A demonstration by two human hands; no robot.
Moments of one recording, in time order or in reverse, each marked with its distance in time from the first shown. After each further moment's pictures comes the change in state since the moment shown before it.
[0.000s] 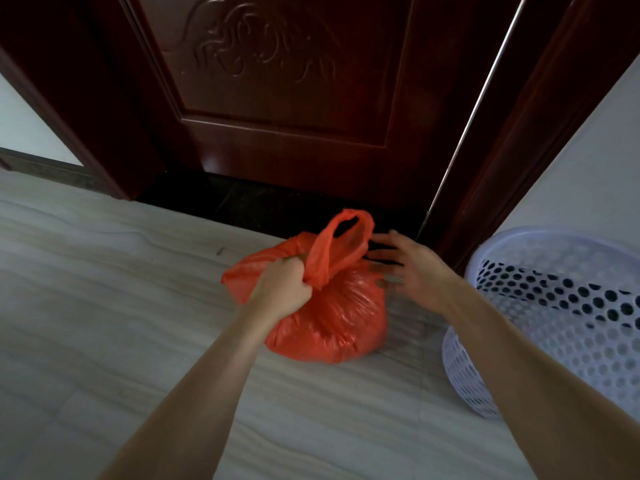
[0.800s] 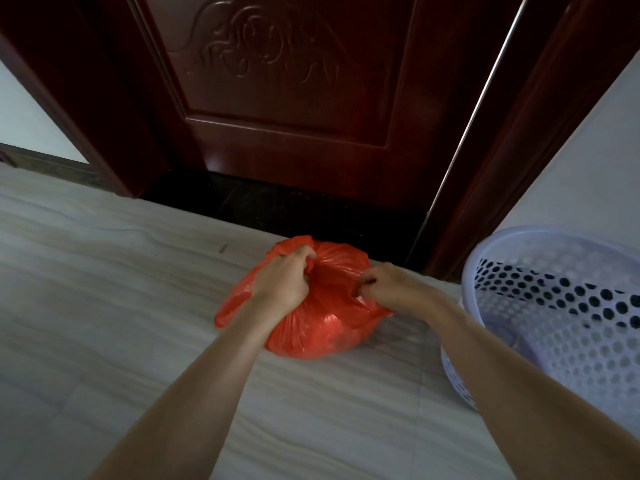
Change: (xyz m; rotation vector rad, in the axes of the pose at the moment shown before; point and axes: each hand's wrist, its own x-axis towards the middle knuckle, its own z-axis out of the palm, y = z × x) left_hand 0.000 -0.009 0.003 -0.043 0.017 0.021; right_hand 0.003 0.021 0.022 -1.099 -0.036 -0.074
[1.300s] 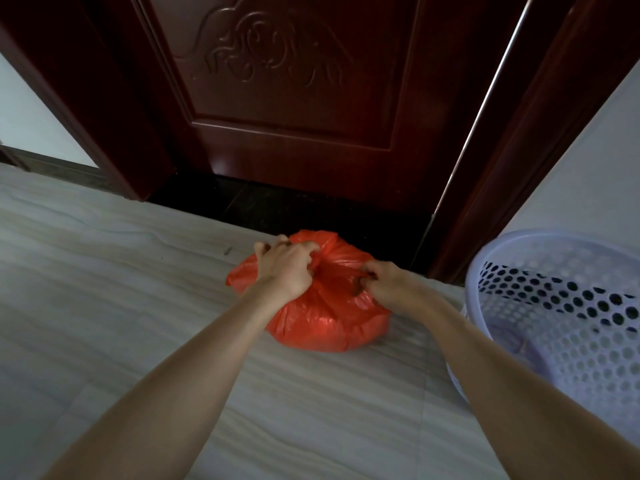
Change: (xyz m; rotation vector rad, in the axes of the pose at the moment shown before) left_hand 0.016 0.012 -0.012 0.327 0.006 0.014; right_hand -0.003 -0.007 -0.001 0.183 0.073 -0.047
